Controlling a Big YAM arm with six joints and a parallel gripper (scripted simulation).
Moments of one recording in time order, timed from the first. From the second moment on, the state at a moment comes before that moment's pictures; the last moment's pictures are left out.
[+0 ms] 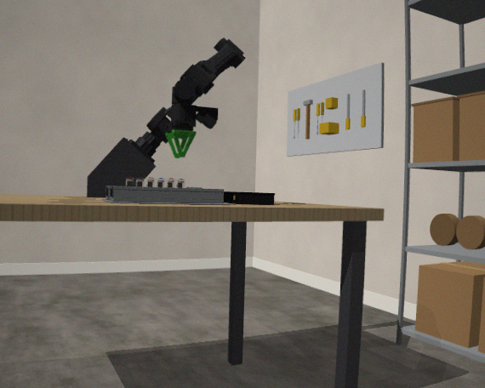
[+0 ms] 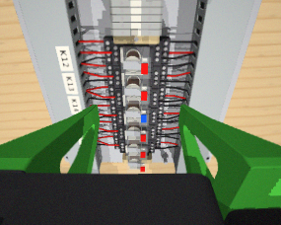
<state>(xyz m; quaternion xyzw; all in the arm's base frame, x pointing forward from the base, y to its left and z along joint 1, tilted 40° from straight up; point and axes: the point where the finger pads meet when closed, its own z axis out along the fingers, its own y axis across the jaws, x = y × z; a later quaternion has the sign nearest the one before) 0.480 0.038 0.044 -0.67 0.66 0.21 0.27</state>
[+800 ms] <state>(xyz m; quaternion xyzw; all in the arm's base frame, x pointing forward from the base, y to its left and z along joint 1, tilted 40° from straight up) 0.480 0.037 0.044 -0.67 0.66 0.21 0.27</state>
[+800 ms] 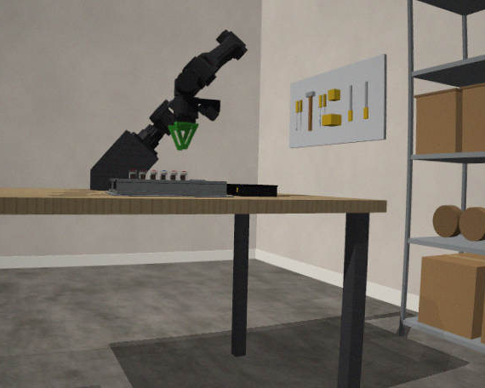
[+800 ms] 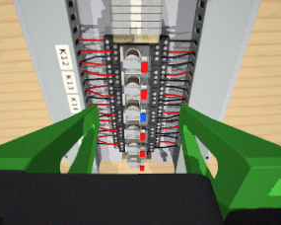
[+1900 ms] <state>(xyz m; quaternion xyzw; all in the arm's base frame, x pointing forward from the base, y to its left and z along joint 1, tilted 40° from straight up) 0.479 -0.029 -0.014 -0.66 0.66 0.21 0.27</state>
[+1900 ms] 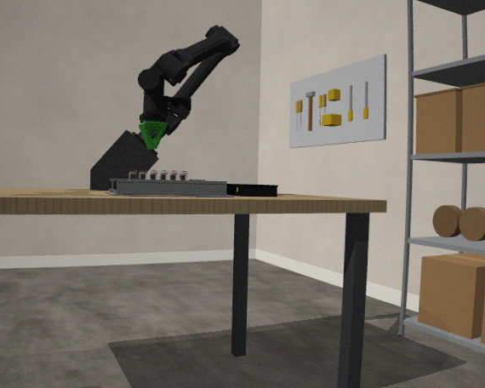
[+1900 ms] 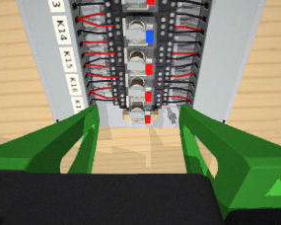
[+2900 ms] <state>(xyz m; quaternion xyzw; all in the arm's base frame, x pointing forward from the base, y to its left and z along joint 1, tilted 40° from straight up) 0.479 -0.029 -0.013 -0.66 0.66 0.21 0.27</state>
